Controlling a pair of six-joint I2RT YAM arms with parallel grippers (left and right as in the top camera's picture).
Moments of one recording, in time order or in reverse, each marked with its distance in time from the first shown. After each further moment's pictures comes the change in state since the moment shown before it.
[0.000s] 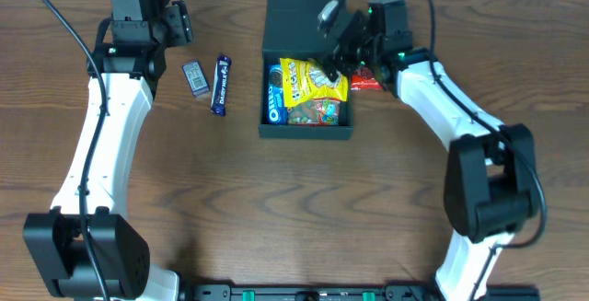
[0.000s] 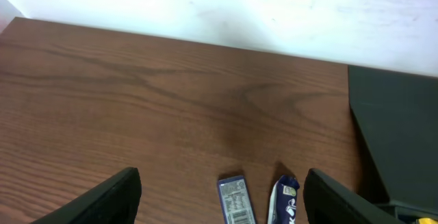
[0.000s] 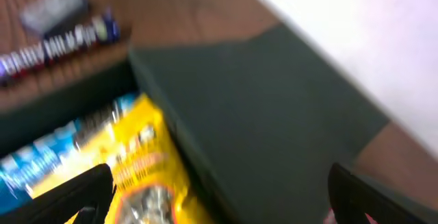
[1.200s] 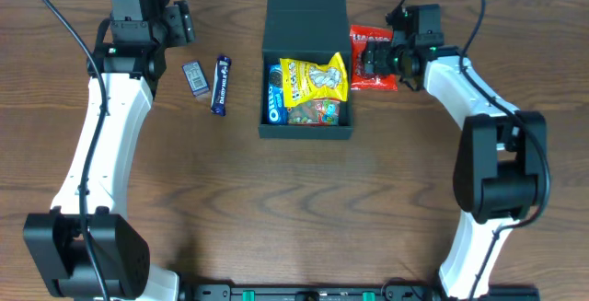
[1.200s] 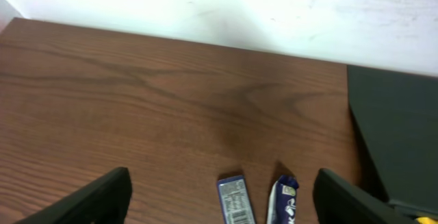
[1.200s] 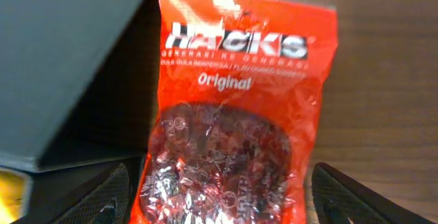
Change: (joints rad) left arm 0.000 0.000 0.000 0.000 0.009 0.001; right arm -0.156 0.129 0.012 -0.193 0.270 0.605
